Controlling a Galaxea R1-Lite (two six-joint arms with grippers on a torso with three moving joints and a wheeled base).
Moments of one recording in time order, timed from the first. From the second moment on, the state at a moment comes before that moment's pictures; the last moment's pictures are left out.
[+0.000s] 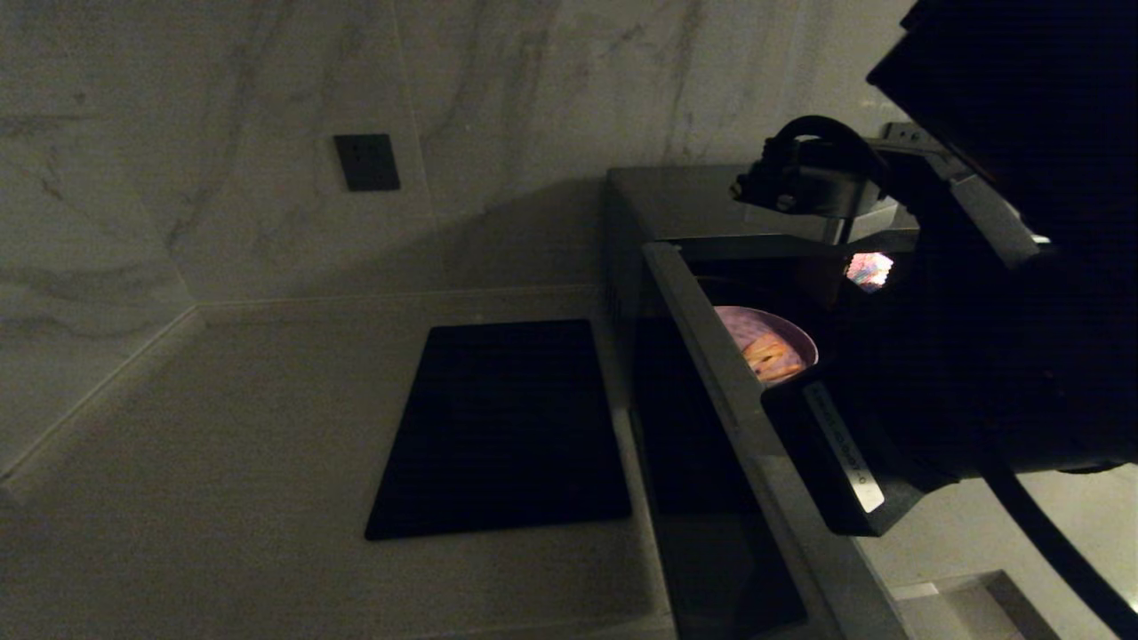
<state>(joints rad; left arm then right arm) 0.00 0.00 0.00 -0.01 0.03 -0.07 1.00 1.74 -1.99 1.20 -0.31 0.41</state>
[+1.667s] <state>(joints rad) 0.00 0.00 0.00 -0.01 0.03 -0.07 0.94 1.78 -1.99 1.28 -0.59 0.63</state>
